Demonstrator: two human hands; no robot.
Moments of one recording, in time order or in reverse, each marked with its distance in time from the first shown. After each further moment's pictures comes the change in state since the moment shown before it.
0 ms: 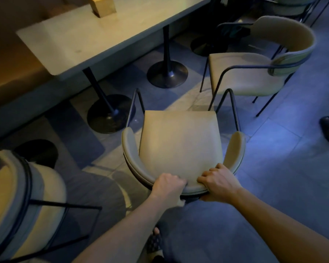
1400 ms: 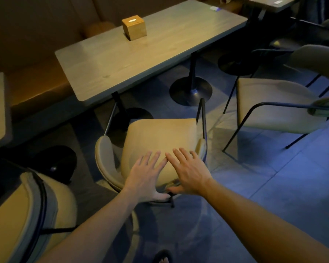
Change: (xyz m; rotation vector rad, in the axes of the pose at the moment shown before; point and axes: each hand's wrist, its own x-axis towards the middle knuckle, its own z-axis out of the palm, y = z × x) left_hand 0.027 -0.178 -0.075 0.054 0.163 -0.304; right_hand 0.180 0.029 -0.134 0.078 0.309 -0.093
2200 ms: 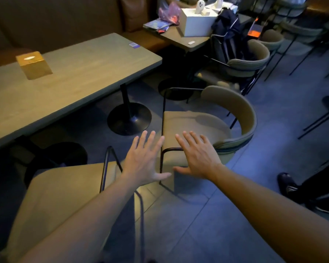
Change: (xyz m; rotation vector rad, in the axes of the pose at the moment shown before) left_hand 0.360 0.224 -0.192 -0.044 0.321 0.084; right_hand -0.102 0.446 -0.114 -0.119 0.062 0.323
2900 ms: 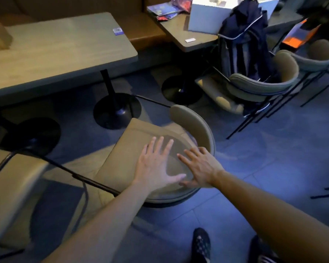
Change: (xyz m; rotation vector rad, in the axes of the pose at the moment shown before) left_hand 0.387 0.277 0.063 -0.196 -0.065 -0.415; right_hand 0.106 0.476 0.111 -0.090 -0.287 -0.518
